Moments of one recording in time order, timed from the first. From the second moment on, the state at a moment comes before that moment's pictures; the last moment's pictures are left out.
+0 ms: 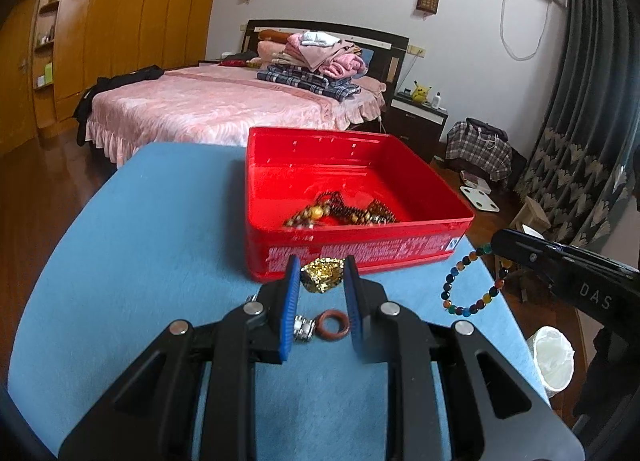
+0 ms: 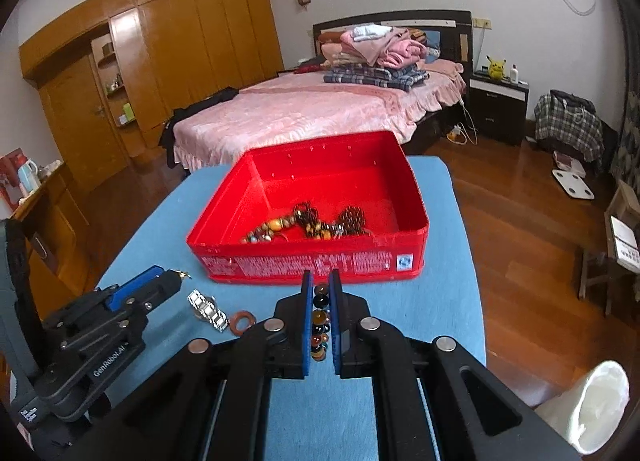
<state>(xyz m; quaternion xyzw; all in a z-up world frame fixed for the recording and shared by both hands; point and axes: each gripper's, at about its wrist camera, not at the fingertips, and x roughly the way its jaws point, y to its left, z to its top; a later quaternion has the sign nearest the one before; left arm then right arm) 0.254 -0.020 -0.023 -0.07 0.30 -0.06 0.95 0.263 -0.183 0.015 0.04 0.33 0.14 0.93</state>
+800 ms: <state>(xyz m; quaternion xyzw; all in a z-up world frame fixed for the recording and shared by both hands) 0.367 -0.041 -0.008 -0.07 0.29 -0.07 0.95 0.369 -0.181 0.023 0.06 0.30 0.16 0.94</state>
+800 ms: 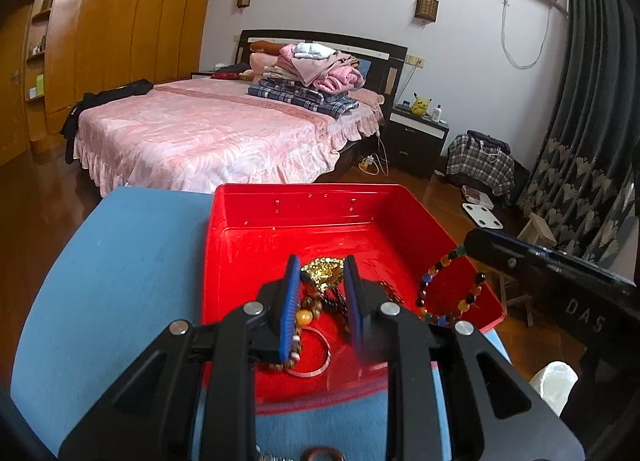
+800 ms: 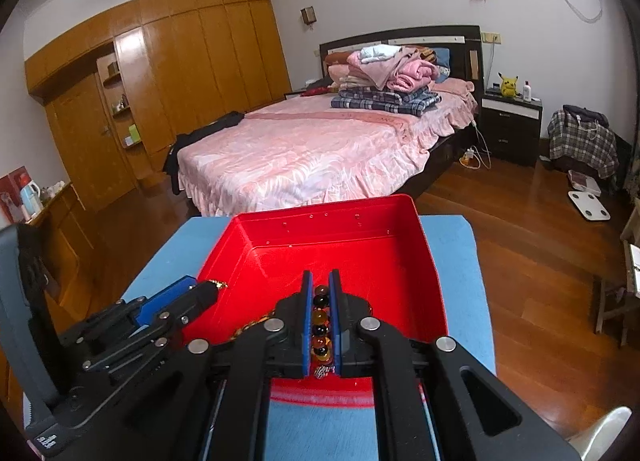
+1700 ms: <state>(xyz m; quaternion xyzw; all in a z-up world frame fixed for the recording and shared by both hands) 0.284 0.033 -0.030 -0.07 0.31 -0.02 0.95 0.273 -0.192 -0.011 0.08 0.29 0.11 0.95</state>
